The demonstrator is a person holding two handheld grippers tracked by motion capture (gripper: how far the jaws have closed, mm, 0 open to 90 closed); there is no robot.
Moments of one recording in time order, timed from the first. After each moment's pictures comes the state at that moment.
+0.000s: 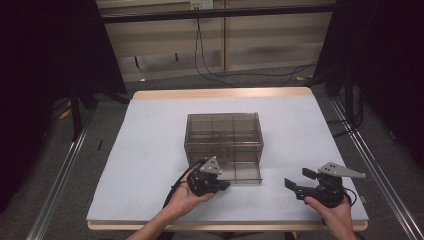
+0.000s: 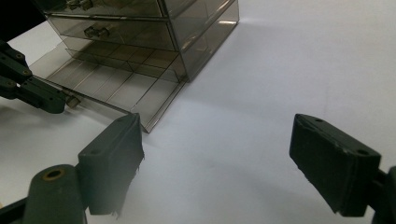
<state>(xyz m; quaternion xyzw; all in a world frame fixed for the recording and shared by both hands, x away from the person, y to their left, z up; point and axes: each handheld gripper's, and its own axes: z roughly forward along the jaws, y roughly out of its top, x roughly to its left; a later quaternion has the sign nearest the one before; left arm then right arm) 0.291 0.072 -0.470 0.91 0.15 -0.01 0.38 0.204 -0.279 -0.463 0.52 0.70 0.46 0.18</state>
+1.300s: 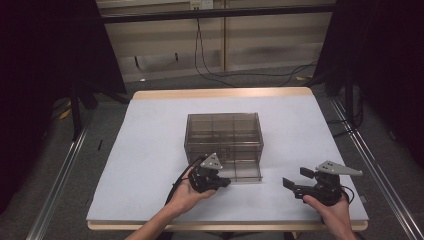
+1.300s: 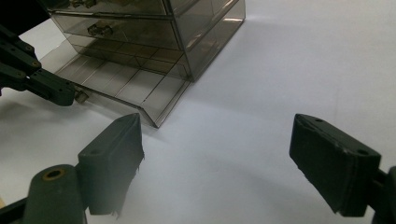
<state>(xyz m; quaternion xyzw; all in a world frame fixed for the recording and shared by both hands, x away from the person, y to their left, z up) 0.298 0.068 -0.467 0.91 0.17 -0.01 0.39 0.209 -0.277 -0.464 0.51 0.70 0.46 0.17</state>
